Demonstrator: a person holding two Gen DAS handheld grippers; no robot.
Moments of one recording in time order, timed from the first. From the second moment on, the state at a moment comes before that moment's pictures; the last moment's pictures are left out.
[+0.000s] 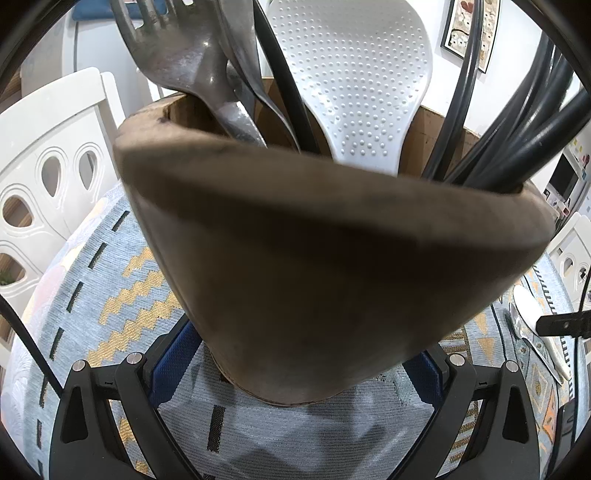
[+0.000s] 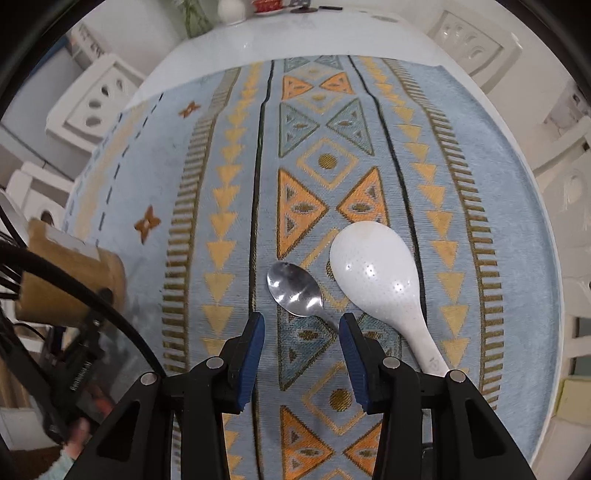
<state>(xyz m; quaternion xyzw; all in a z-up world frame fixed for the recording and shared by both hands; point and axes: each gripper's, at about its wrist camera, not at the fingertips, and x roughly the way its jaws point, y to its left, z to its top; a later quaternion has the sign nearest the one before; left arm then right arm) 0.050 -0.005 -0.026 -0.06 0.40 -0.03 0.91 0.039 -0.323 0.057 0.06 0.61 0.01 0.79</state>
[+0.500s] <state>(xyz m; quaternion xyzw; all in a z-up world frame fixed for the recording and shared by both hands) 0.050 -0.005 -0.026 -0.06 0.40 -0.03 0.91 0.050 -0.296 0.027 -0.02 0.62 -0.01 0.78</state>
